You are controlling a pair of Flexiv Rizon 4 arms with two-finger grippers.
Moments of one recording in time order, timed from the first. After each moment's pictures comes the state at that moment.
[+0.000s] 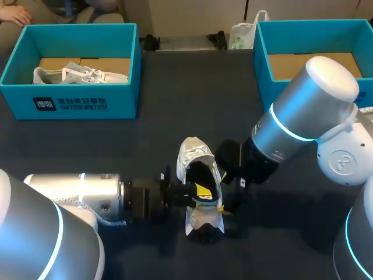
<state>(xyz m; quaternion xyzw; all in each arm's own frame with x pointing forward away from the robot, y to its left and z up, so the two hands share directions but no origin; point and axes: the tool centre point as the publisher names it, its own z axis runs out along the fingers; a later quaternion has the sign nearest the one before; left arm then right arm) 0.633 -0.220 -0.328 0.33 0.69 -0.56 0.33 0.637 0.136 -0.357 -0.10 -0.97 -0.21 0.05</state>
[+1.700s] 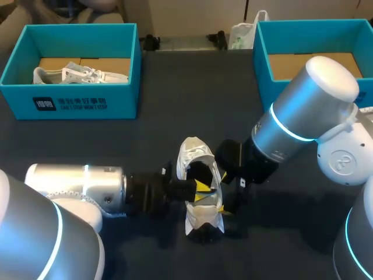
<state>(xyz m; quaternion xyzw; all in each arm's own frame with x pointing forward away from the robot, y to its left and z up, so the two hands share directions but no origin) 0.650 -0.219 -0.342 0.35 0.70 -0.53 0.32 0.637 0.136 -0.357 -0.10 -0.97 -0.21 0.05</state>
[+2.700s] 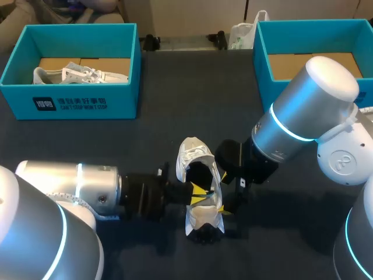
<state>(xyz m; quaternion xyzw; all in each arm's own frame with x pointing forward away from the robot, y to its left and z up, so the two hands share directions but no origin) 0.634 -0.208 -0.330 0.34 0.73 -0.51 0.30 0.637 0.136 -0.357 -0.10 -0.97 -0.21 0.05</state>
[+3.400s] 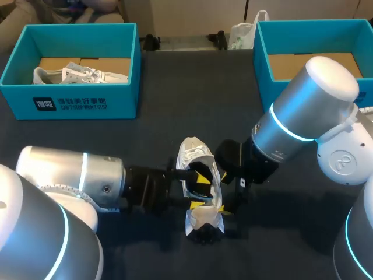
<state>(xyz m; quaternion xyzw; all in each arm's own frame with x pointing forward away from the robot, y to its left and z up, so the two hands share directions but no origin) 0.637 -0.210 -0.324 0.35 0.75 -0.49 0.27 0.637 0.136 -0.357 -0.10 -0.97 -0.21 0.05</state>
